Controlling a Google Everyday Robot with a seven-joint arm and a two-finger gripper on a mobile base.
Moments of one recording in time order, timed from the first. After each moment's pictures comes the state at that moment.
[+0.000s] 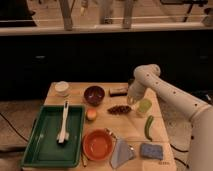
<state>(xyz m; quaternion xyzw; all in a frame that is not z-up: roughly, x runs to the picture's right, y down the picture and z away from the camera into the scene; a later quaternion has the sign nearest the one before) 0.167 0.098 0.876 -0.27 -0.22 -0.35 0.87</state>
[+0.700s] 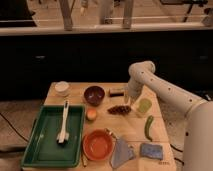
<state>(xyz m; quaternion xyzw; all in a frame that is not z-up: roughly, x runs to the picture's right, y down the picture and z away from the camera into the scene) 0.149 0.085 0.863 -0.29 -0.20 -0.34 0.87</state>
